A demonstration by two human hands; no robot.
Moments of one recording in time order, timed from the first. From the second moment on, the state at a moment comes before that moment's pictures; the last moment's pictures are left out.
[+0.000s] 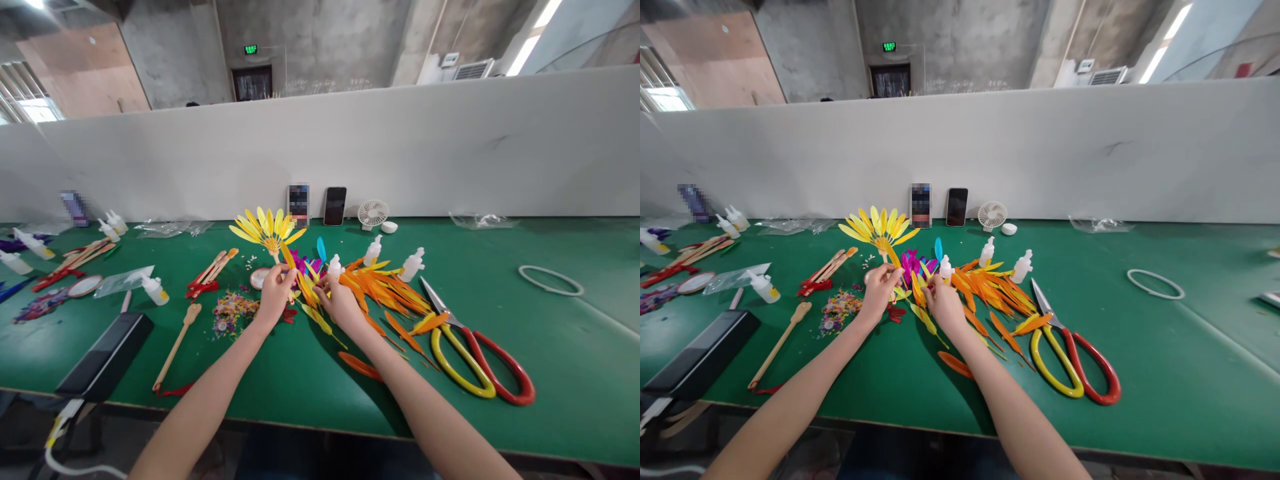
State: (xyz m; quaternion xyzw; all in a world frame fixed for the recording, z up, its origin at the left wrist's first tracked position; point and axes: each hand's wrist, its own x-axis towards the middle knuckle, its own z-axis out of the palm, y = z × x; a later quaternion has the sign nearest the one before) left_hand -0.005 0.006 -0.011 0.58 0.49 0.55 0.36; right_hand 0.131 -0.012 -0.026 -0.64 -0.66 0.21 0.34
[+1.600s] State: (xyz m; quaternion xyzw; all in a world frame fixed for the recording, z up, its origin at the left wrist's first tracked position) left_hand 0.004 -0.006 0.001 0.54 0.48 0.54 0.43; right_hand 0.126 -0.010 -0.023 -0.44 -0.57 0.45 0.53
